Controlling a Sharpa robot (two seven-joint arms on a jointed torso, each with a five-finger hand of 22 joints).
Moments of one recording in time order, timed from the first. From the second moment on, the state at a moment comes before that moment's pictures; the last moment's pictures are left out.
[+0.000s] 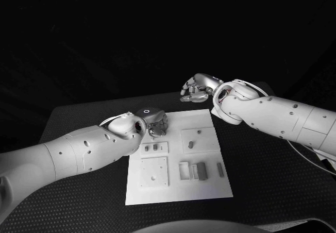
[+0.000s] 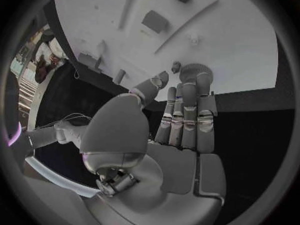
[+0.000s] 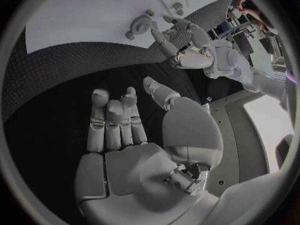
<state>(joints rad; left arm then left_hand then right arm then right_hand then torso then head) 1.21 -0.42 -0.18 1.16 -1.56 -0.29 -0.10 1.18 -0.14 0.58 -0.28 0.11 0.94 0.14 0.22 0.56 1.12 0.11 0.11 0.26 1.05 0.00 1.15 0.55 0.04 1.20 -0.10 0.33 1.22 1.22 -0.69 0.06 1.28 -1.36 -0.31 -0.10 1.01 -0.19 0.66 -0.16 0.07 0.98 0.11 0.21 0.64 1.06 0.00 0.99 1.07 1.15 -0.10 1.39 0.90 0.25 1.10 -0.01 0.93 1.31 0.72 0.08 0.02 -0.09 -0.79</state>
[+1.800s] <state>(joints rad) 1.18 -0.41 -0.18 1.15 -1.60 -0.22 -0.09 1.19 -0.13 0.57 -0.27 0.11 0.98 0.13 0.25 0.53 1.20 0.08 0.10 0.27 1.09 -0.03 1.29 0.58 0.05 1.26 -0.13 0.43 1.31 1.22 -0.69 0.06 1.29 -1.36 -0.31 -0.10 1.01 -0.19 0.66 -0.16 0.07 0.98 0.11 0.21 0.64 1.06 0.00 1.00 1.07 1.15 -0.10 1.39 0.90 0.25 1.11 -0.01 0.93 1.31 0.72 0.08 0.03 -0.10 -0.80</state>
